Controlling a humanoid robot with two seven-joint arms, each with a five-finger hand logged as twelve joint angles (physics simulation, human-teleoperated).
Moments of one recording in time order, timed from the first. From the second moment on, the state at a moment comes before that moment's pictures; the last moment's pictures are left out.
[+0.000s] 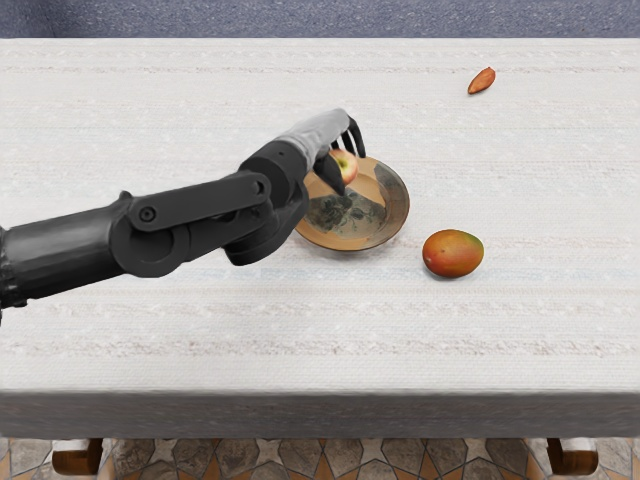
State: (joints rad) left arm -1.25 0.07 -0.16 -1.15 1.12 0.29 0.61; right arm -0.01 0.00 0.06 0.08 -0.02 0.09 -0.41
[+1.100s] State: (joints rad) left arm -1.04 0.56 -0.47 -1.58 0.62 0.20 0.61; right arm -0.01 0.00 0.04 0.08 -0.01 0.09 -0.41
